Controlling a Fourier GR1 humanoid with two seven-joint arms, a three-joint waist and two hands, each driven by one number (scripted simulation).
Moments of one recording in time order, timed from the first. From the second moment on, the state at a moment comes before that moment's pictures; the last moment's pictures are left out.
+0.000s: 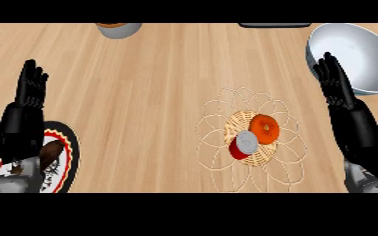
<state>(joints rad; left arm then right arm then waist) -0.07 0.37 -0.01 -1.62 0.07 0.35 -0.06 -0.11 -0.50 0.21 -1.71 -0.19 -0.25 -0.23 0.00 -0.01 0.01</state>
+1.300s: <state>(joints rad) -0.15 0.20 -0.19 -1.53 0.10 0.22 0.06 0.14 -0.41 0.51 -2.09 0.31 -0.46 0.08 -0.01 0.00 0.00</state>
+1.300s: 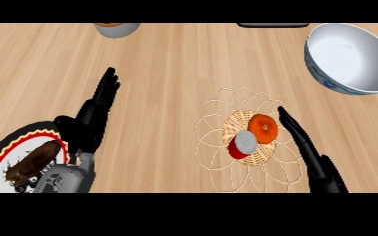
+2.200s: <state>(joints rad) -0.17 0.17 -0.16 -1.50 0.07 0.18 0.06 -0.05 -0.44 0.47 -2.09 0.29 -0.08 0.69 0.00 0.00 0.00</state>
